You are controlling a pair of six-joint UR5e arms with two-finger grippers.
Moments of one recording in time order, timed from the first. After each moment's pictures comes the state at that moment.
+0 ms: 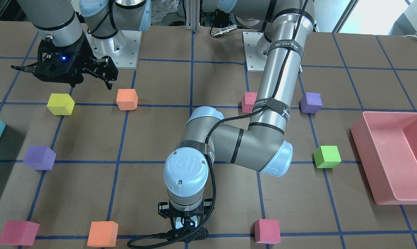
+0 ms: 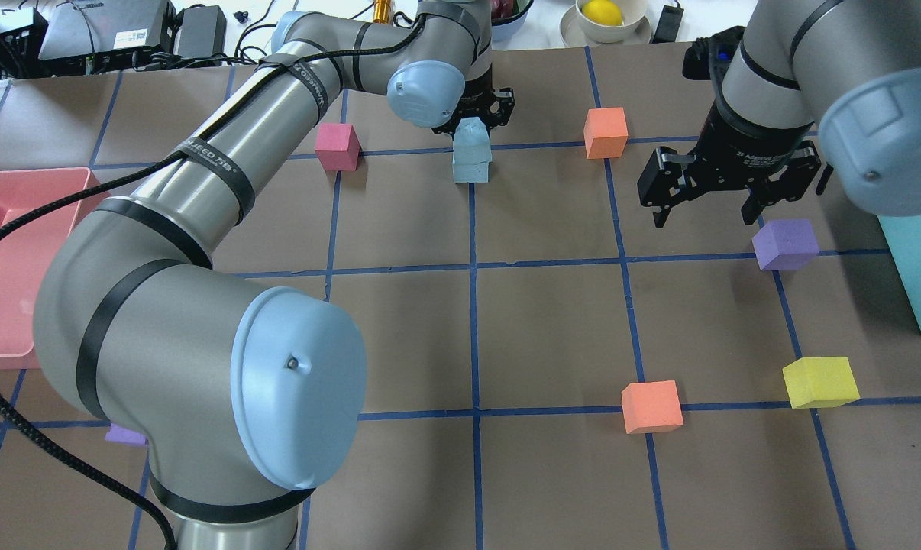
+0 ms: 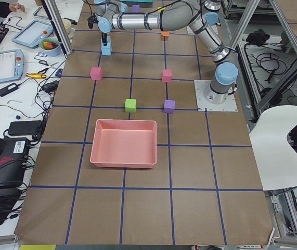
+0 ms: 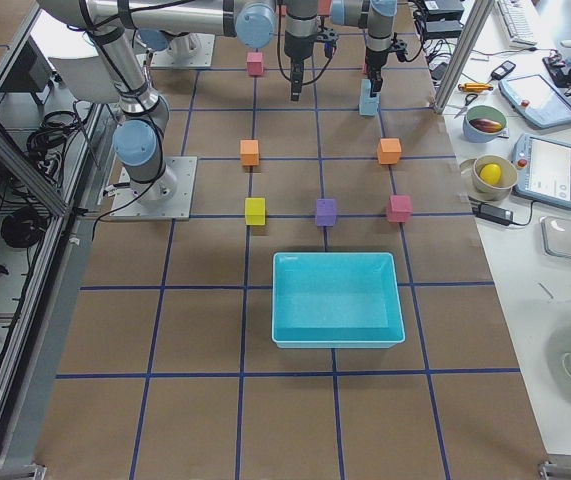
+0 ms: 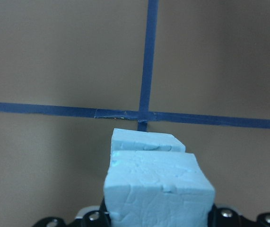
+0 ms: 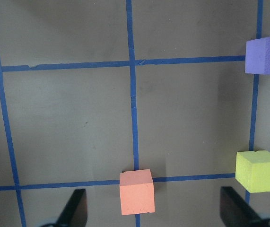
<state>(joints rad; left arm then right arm) -1.89 -2.43 -0.95 -1.23 1.59 -0.38 1.56 -1.63 1.70 -1.60 -1.59 0.03</state>
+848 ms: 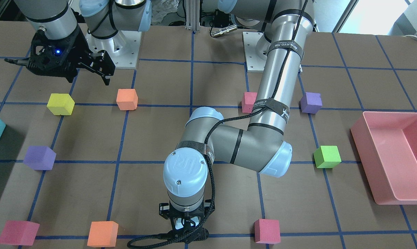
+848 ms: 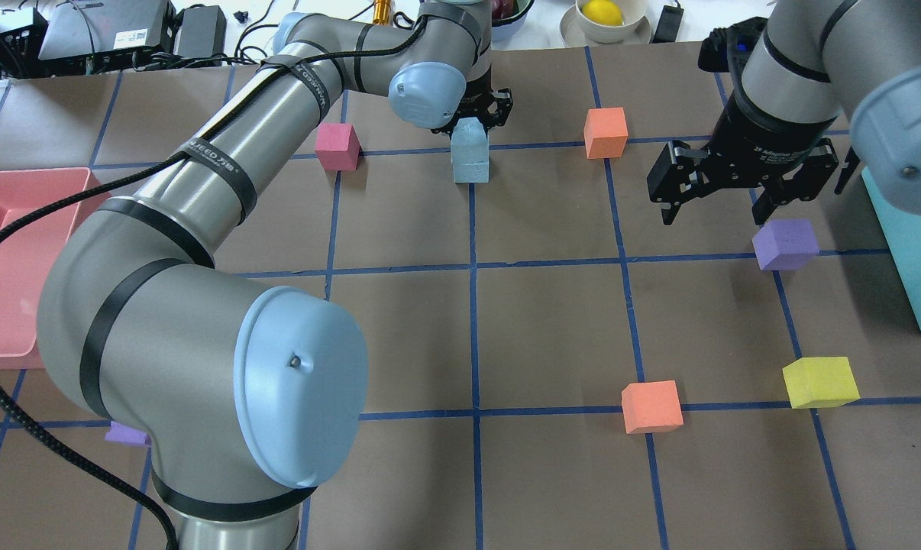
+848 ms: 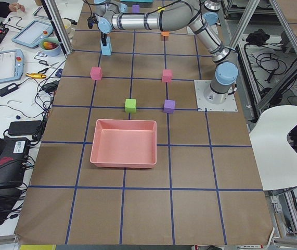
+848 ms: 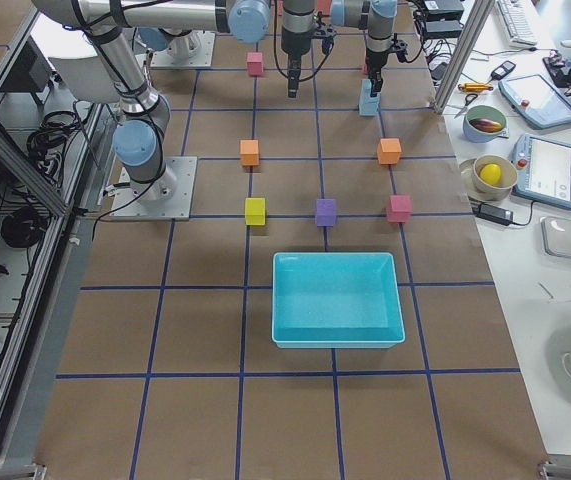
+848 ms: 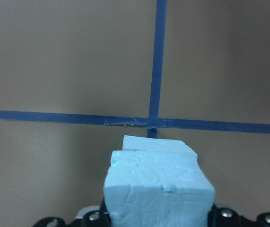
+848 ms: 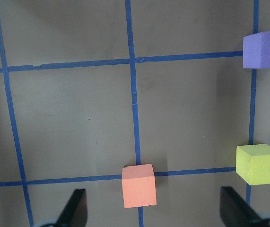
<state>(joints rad) -1.89 -2.44 -0.95 -1.23 1.60 -0.39 1.54 -1.66 1.69 -1.57 -1.58 0.03</state>
